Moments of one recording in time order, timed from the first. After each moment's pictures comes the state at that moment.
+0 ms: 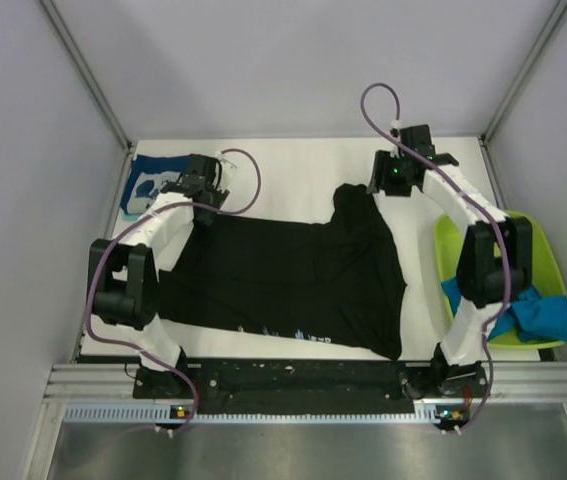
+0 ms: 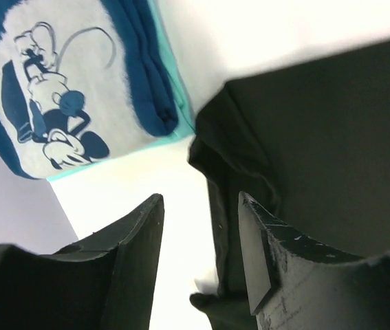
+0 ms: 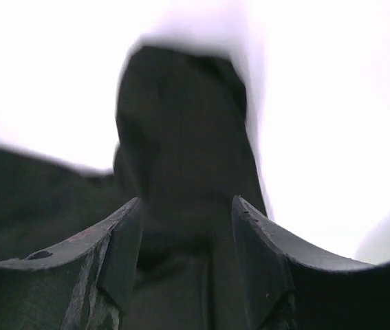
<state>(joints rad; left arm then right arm) -0.22 1.68 1.24 -0.49 -0.27 0.39 0.18 1.73 1.40 -0.57 -0.13 0.28</state>
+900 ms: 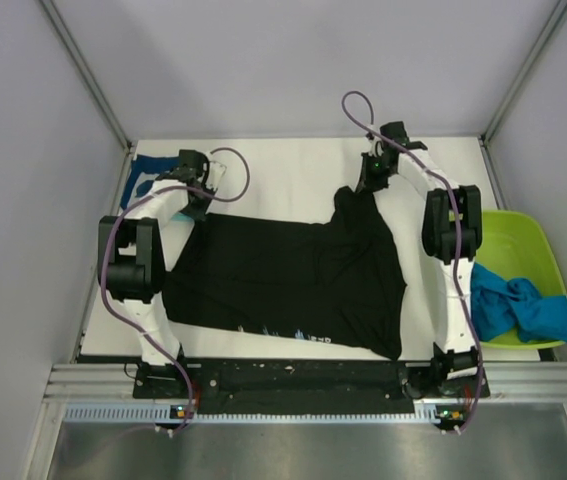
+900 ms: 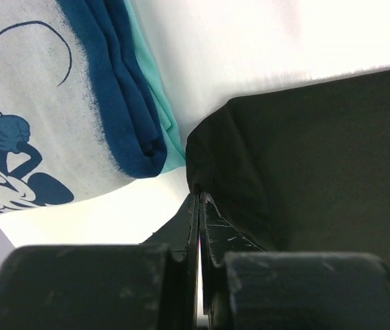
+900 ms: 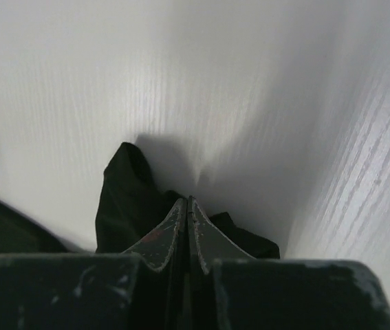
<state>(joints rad) -0.09 1.91 1.41 -0.56 -0.09 0.35 0.17 2.39 2.02 -0.66 -0.34 0.21</state>
